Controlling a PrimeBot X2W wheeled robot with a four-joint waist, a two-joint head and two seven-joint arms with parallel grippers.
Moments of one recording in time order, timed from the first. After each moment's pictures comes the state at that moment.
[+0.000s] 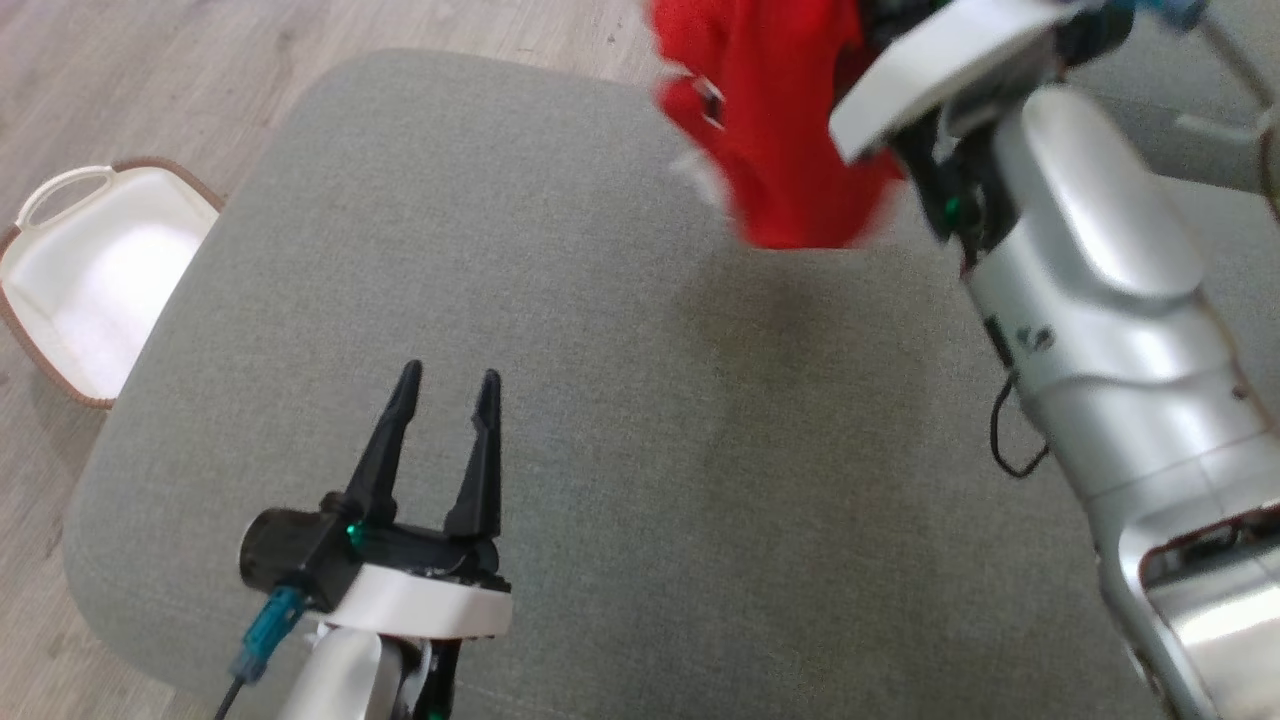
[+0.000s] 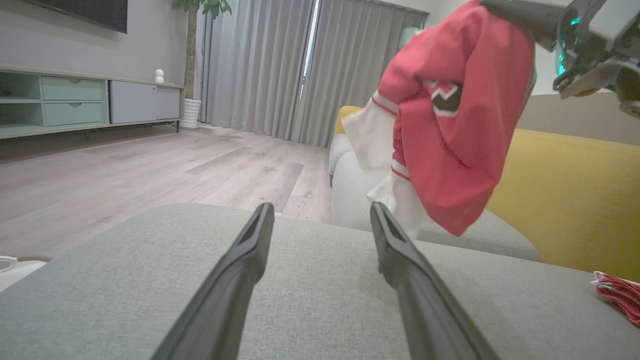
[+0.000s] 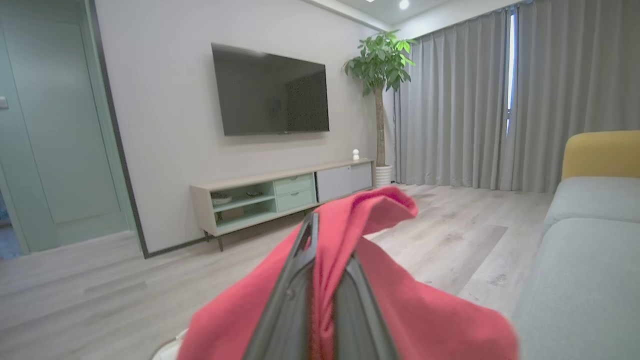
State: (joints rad) left arm -0.13 0.05 -0.26 0.17 -0.29 -0.12 -0.26; right arm -1.01 -0.07 0.44 0.69 0.46 0.13 -0.08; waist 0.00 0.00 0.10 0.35
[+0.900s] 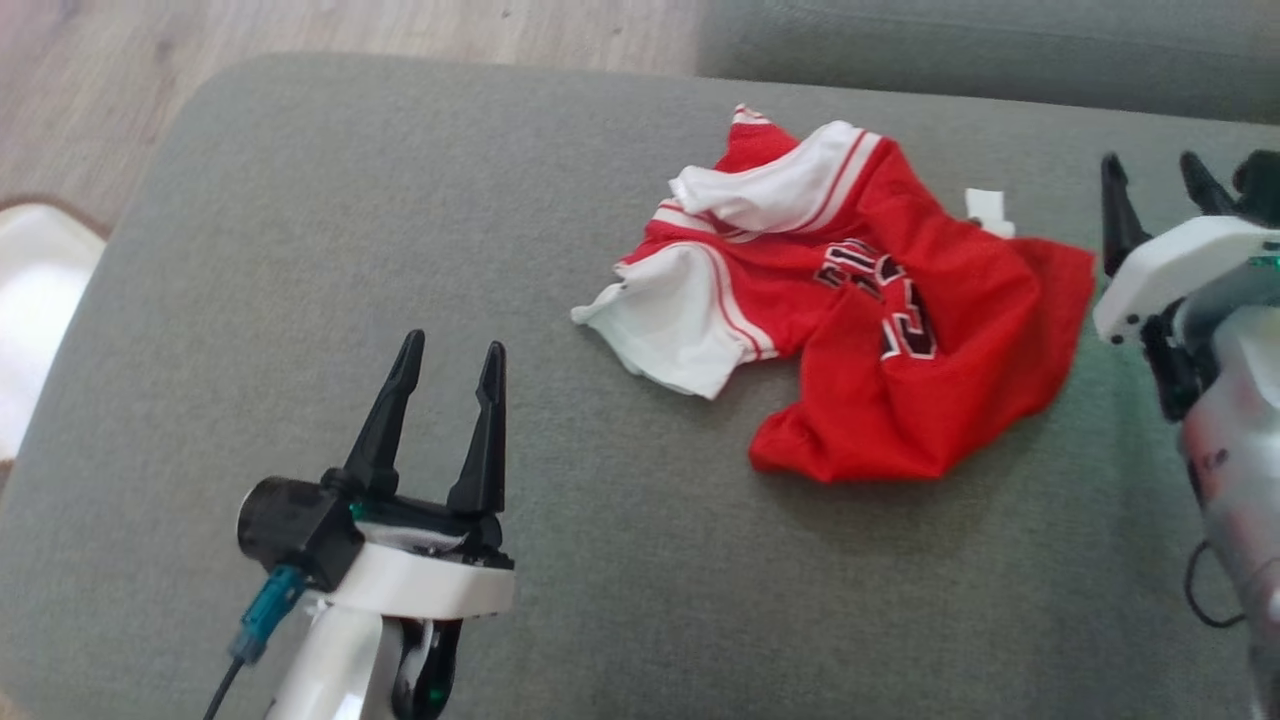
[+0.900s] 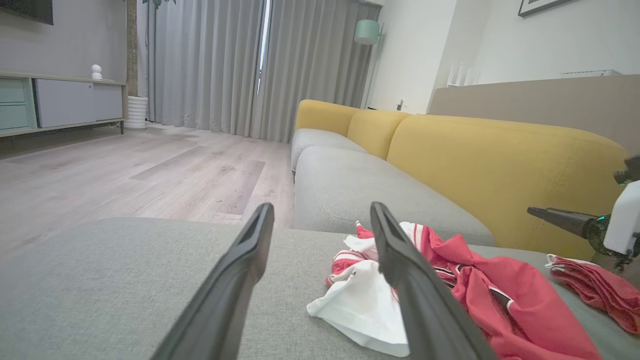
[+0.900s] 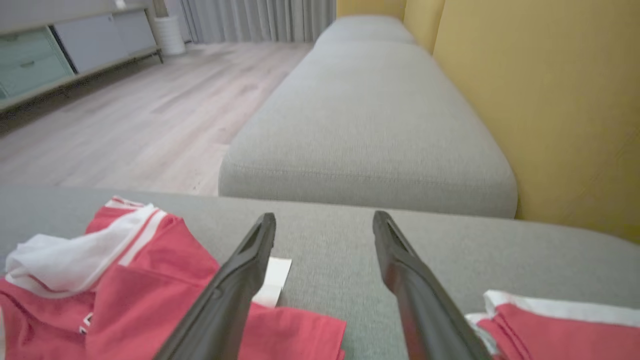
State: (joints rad) left arm -0.16 0.05 -0.26 0.15 -0.27 -0.13 -0.26; right arm -0.87 -0.29 0.18 1.20 0.27 0.13 -0.20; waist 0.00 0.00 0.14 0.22
